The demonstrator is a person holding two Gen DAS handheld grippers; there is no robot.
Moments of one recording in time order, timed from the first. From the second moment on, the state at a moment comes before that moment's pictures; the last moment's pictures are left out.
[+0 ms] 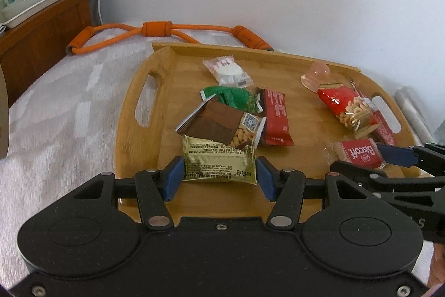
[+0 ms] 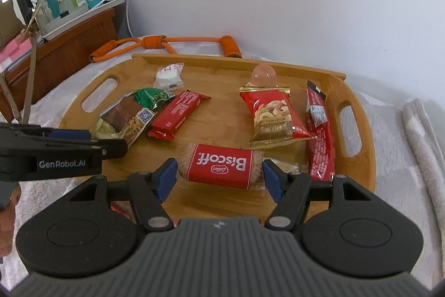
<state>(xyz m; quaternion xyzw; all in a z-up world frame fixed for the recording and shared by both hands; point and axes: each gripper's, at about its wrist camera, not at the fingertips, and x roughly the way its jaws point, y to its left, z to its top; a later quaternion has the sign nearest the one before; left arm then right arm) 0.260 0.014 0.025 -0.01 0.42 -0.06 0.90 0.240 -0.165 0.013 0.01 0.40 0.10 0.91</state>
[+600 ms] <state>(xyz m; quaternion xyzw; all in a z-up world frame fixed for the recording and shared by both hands) 0.280 0.017 0.015 0.00 0.40 -0.04 0.91 0.252 -0.152 0.006 -0.03 0.38 0.10 0.92</state>
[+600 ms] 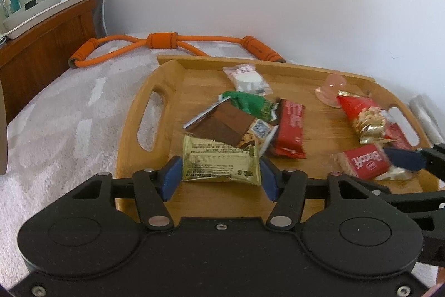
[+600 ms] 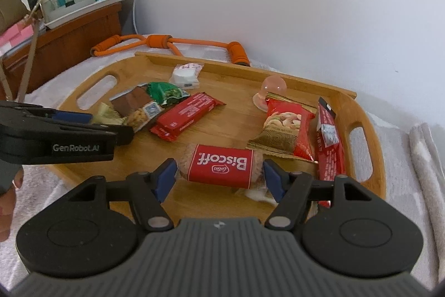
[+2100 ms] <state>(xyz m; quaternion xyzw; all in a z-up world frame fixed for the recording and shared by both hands) 0.169 0.025 0.062 0.00 0.35 -0.05 0.93 0.147 -0.157 0.042 -0.02 0.32 0.14 0.94</state>
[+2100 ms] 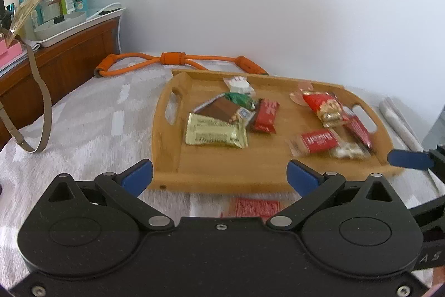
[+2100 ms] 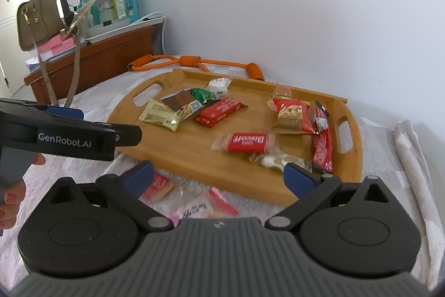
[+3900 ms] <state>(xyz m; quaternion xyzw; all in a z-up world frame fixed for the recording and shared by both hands) 0.184 0.002 0.007 -0.01 0.41 -0.07 0.91 0.152 -0.137 -0.014 -0.04 0.35 0.17 0.92</state>
